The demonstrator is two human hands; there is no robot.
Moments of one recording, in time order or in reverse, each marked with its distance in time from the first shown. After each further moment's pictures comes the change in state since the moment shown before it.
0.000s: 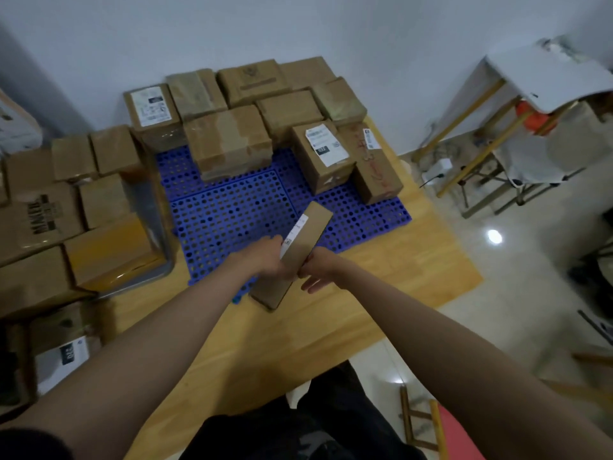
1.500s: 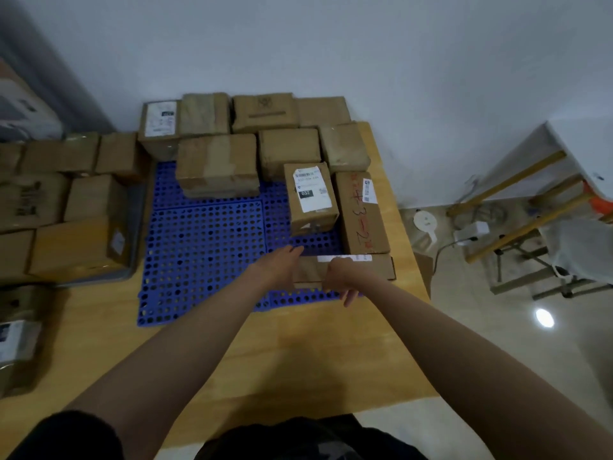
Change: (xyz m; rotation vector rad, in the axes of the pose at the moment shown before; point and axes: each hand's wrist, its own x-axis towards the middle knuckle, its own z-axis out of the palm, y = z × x) left_hand 0.098 0.137 -0.028 0.078 0.097 -0.057; right_hand 0.062 0.024 -0.198 -0.644 -0.088 0.094
